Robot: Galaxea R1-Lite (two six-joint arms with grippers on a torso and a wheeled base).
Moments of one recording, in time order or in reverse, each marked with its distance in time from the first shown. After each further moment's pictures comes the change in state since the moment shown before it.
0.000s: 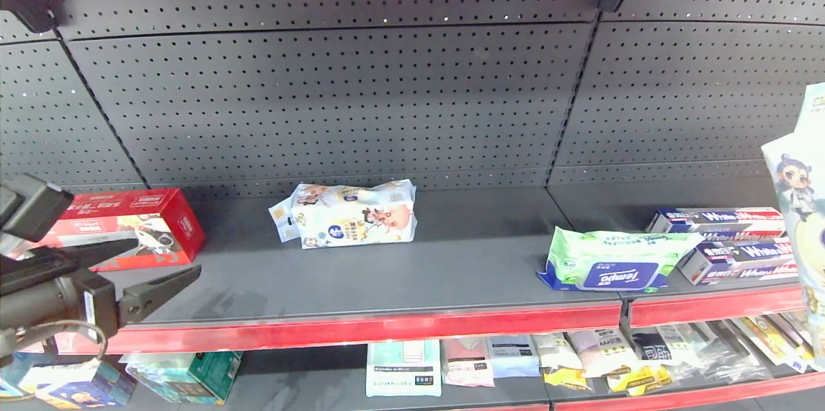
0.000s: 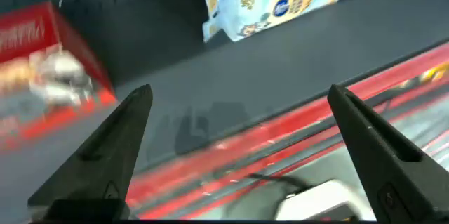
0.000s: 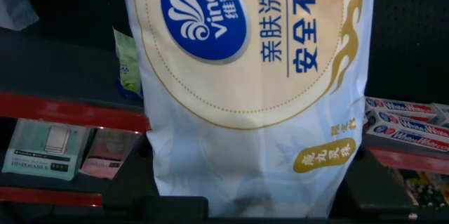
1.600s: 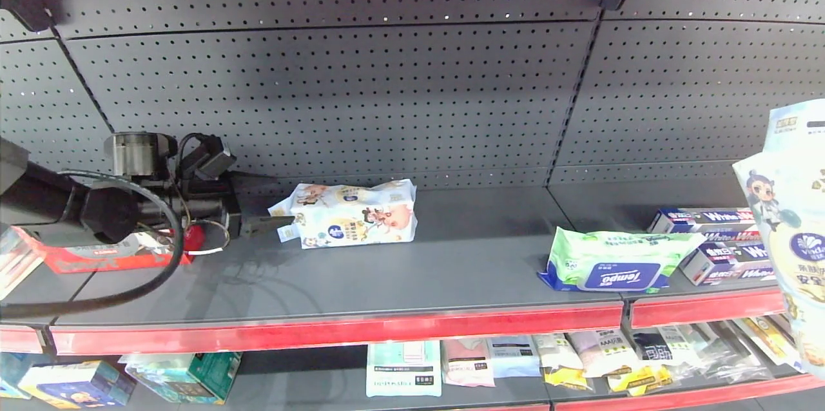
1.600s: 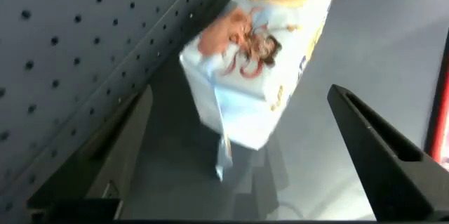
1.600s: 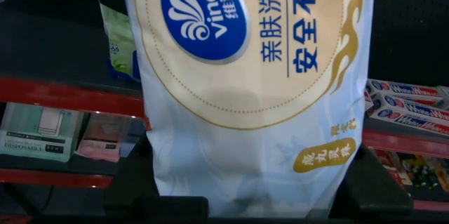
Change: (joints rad) left arm -0.045 0.854 -0.653 -0.071 -0.499 0.426; right arm -0.001 0.069 0.013 0.004 -0.029 -0.011
